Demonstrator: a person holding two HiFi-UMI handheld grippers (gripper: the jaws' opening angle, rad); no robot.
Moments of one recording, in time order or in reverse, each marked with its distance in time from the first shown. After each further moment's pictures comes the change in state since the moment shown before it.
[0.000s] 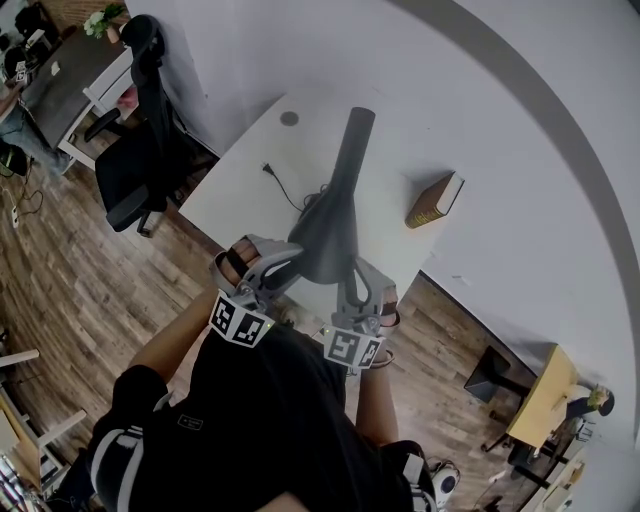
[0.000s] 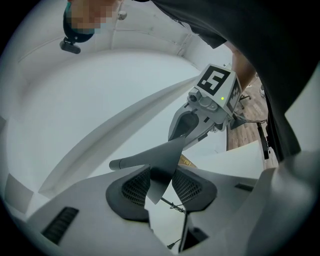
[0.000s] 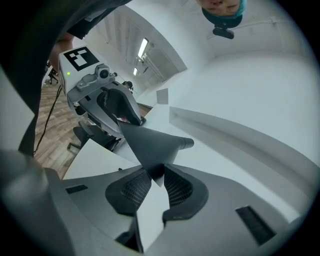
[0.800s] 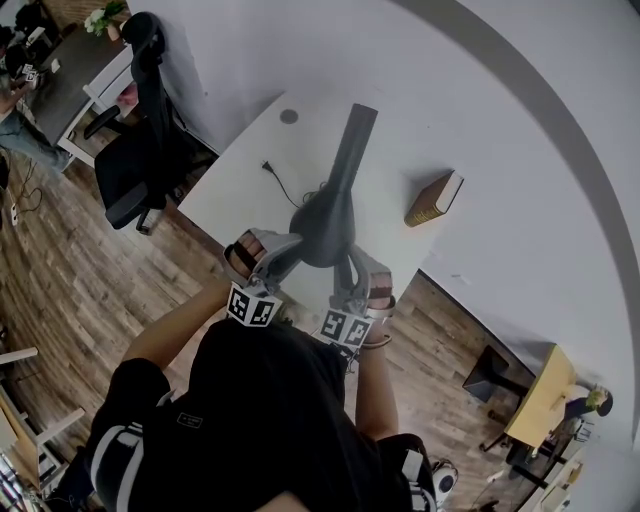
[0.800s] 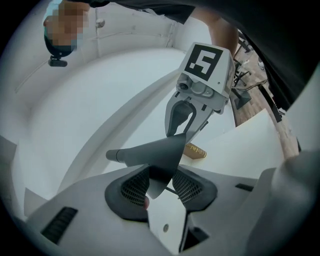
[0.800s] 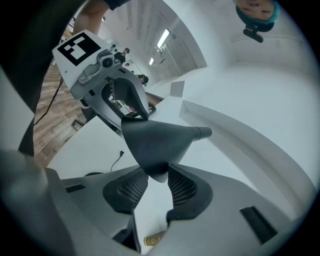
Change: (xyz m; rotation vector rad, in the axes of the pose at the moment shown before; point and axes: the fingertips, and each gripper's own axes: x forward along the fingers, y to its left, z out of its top) left arm 0.027 -0.032 -0.052 0.169 0.049 0.142; right arm 0.029 0.033 -0.048 -0.214 0.072 0.017
